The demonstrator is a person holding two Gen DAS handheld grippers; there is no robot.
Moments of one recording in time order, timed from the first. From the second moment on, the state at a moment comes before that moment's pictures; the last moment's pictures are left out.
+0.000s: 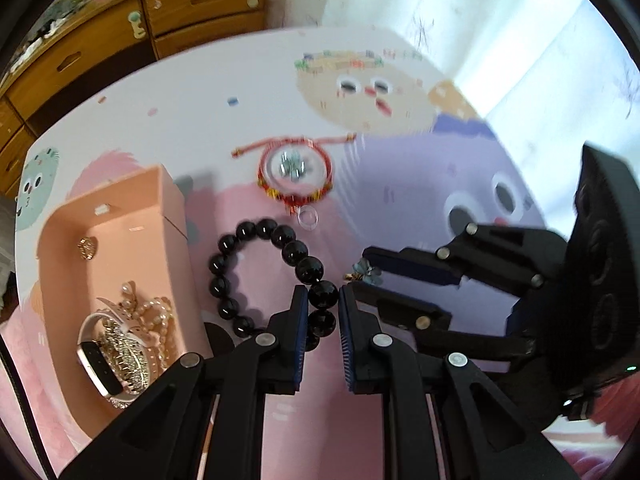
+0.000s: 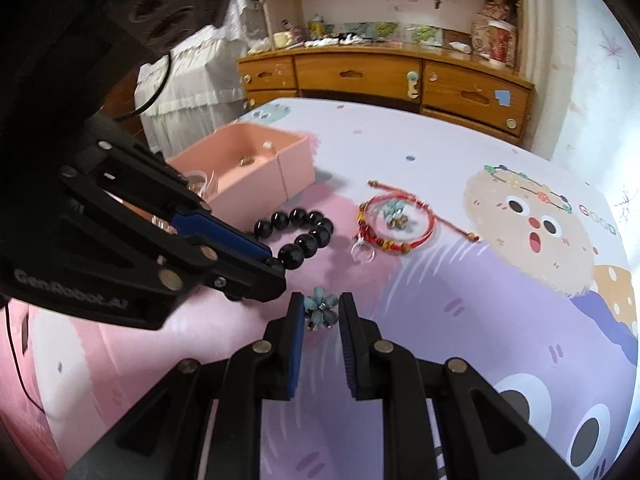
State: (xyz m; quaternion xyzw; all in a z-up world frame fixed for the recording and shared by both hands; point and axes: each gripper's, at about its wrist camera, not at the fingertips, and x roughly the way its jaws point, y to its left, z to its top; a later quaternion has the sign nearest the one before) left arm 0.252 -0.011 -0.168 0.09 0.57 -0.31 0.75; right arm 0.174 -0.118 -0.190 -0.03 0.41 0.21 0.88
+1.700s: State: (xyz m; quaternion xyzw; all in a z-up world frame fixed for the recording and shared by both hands) left arm 0.270 0.167 -0.115 -0.11 0.49 -0.07 0.86; right arm 0.210 -0.058 -0.132 0.10 0.44 0.17 0.88
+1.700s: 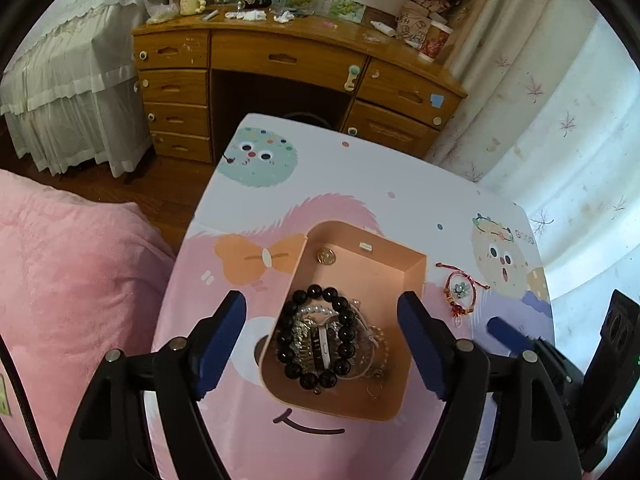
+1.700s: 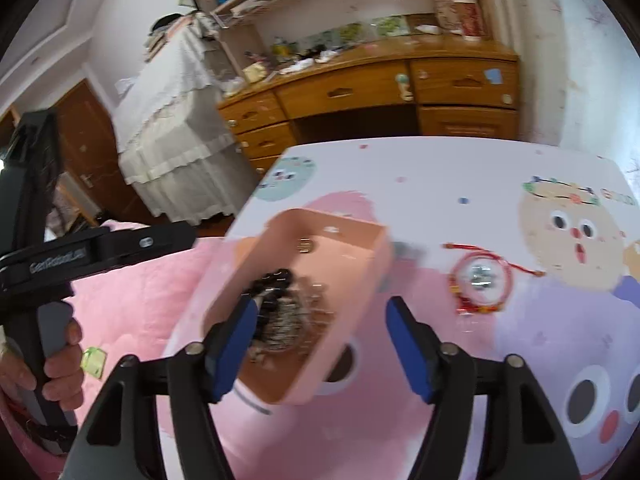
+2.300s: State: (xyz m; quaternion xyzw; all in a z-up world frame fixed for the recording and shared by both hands) left arm 0.258 0.048 -0.106 0.00 0.45 -0.18 0.87; right arm 0.252 -0.161 -0.140 0.03 0.48 0.10 0.87
